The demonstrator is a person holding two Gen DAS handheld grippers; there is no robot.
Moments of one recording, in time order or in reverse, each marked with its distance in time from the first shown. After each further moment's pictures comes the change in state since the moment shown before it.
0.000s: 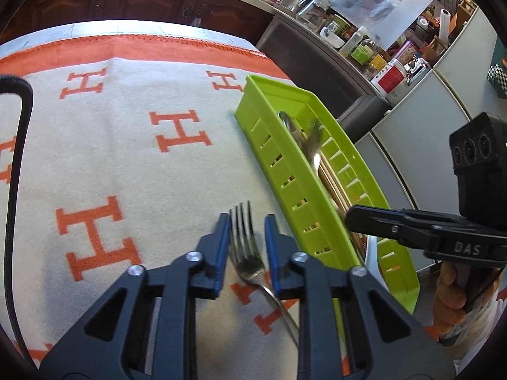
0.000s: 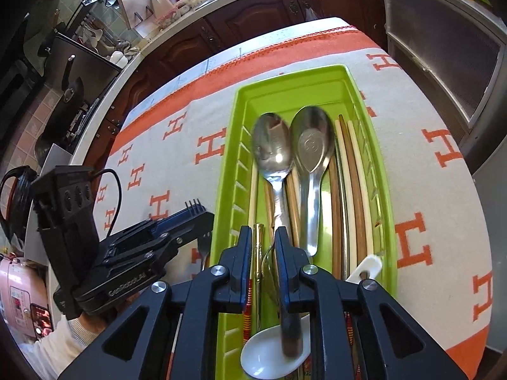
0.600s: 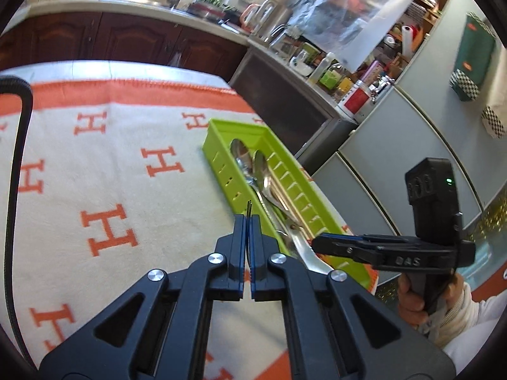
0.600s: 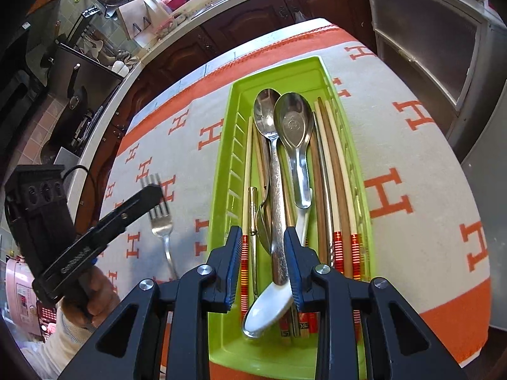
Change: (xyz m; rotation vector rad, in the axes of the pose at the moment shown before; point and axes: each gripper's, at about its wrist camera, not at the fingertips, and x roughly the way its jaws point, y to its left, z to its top) left arm -0.080 -0.035 -0.011 0.063 -0.138 -0.079; right arm -0.042 -0.016 -0.052 0.044 -0.035 0.023
